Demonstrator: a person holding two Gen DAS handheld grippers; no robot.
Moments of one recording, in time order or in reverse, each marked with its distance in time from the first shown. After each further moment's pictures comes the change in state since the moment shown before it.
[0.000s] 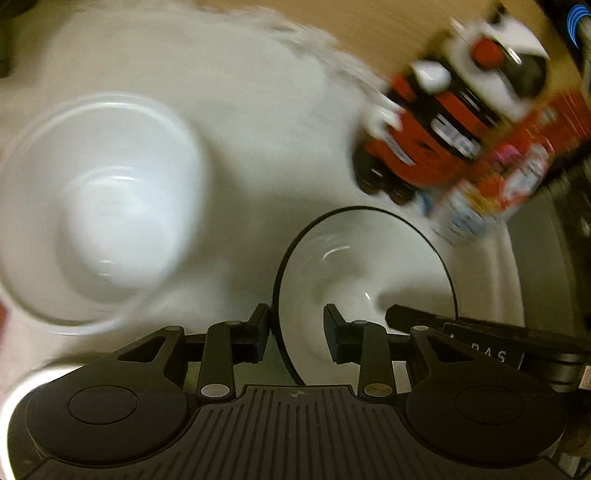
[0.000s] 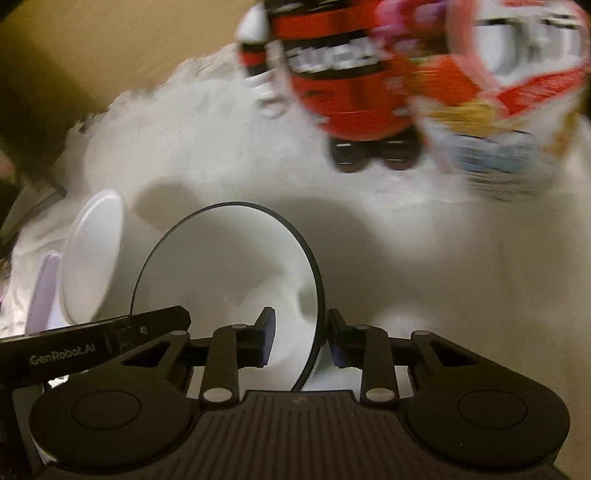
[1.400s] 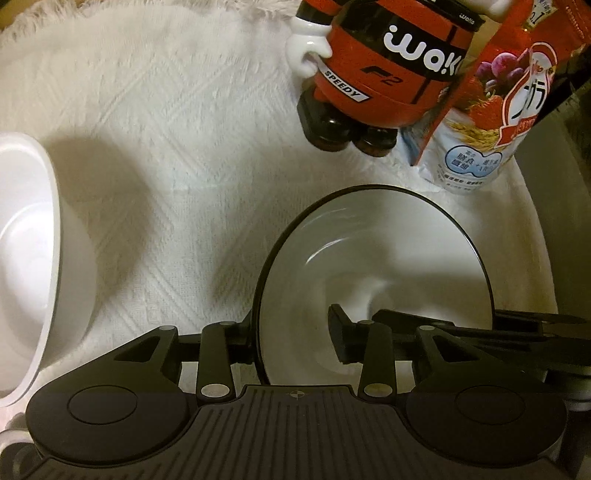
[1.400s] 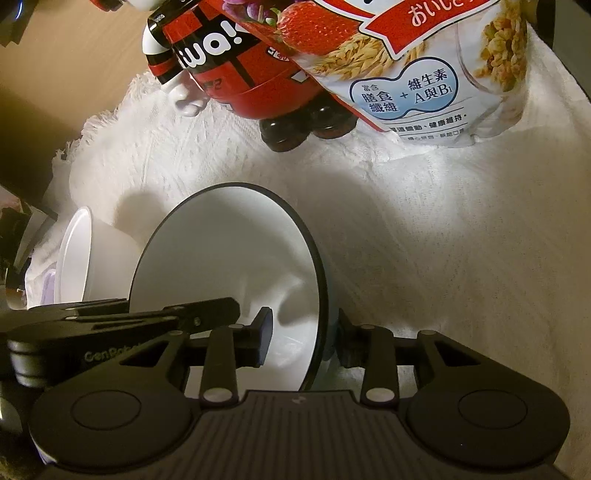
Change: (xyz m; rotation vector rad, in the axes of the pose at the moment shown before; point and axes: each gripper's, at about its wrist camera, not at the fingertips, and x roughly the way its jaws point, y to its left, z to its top) left arm 0.057 -0.045 0.009 0.178 0.130 0.071; right arm 0.011 -0.054 -0.008 0.118 0.049 0.094
